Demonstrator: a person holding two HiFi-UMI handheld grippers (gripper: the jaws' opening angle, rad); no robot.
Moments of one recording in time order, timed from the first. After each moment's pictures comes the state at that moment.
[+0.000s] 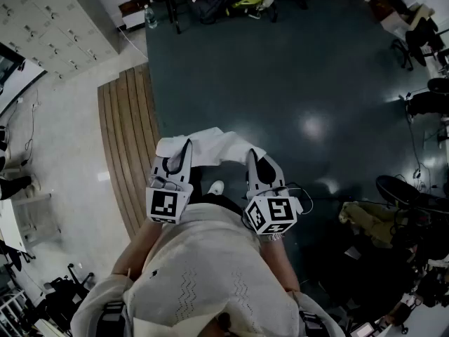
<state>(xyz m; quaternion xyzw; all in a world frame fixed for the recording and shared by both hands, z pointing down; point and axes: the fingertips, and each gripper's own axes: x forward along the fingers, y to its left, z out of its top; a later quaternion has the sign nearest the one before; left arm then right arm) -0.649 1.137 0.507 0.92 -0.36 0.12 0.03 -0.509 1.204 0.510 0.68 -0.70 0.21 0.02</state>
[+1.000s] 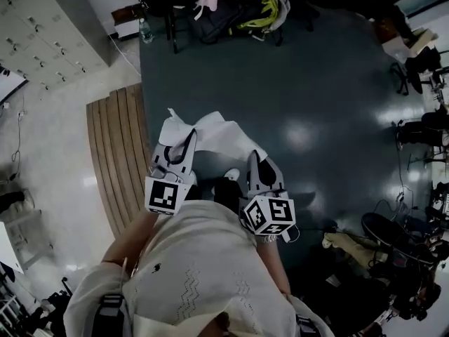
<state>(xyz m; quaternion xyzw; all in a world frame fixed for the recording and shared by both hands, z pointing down) -0.614 0.756 0.498 0.94 -0.35 0.04 0.01 -0.482 0.846 0.522 0.70 -0.68 0.22 0.04</state>
